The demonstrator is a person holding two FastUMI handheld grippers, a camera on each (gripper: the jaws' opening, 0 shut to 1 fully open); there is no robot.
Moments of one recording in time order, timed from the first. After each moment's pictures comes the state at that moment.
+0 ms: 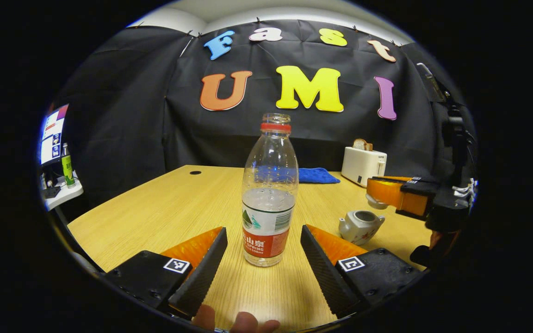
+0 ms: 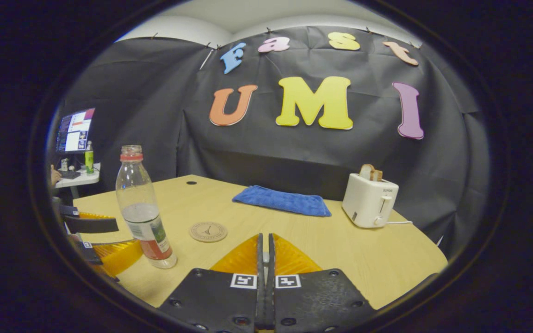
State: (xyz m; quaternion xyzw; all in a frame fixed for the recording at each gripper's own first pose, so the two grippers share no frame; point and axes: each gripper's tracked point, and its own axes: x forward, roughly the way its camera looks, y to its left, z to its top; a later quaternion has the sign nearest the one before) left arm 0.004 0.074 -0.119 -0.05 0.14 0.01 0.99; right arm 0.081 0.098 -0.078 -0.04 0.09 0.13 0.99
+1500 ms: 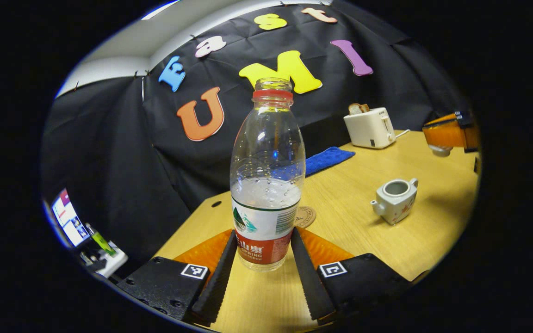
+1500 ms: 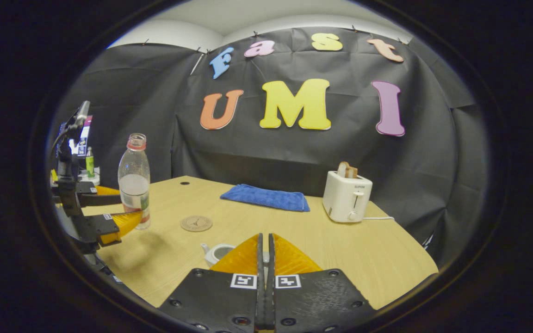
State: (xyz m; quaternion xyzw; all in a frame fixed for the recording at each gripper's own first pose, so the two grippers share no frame) left arm 0.028 0.107 -0.089 0.21 0.13 0.05 0.97; right arm 0.043 0.024 -0.070 -0.03 0.09 0.11 0.99
